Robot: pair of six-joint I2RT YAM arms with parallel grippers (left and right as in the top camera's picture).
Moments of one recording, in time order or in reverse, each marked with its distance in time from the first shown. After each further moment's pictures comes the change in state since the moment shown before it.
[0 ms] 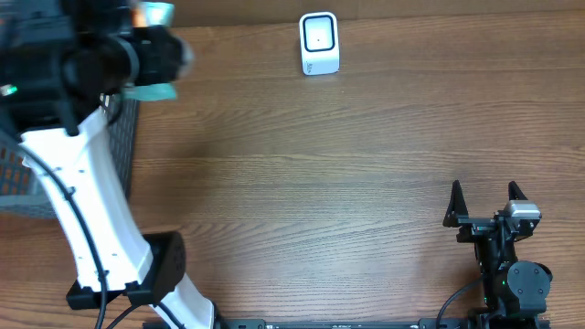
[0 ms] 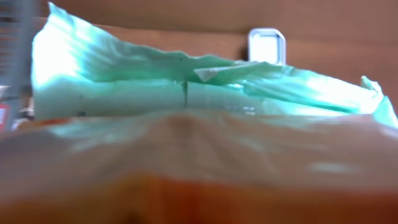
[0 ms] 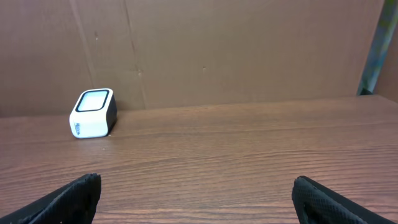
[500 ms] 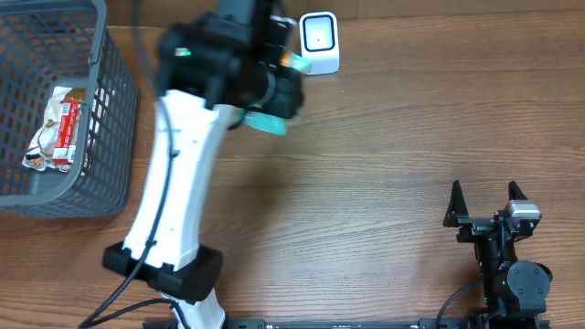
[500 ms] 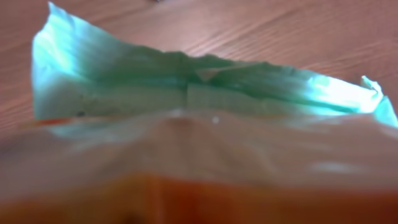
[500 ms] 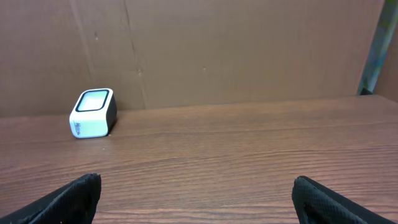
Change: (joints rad) left arm -0.435 0.006 -0.369 0.098 -0.076 -0.074; right arm 0.000 0.000 0.000 0.000 0.001 0.000
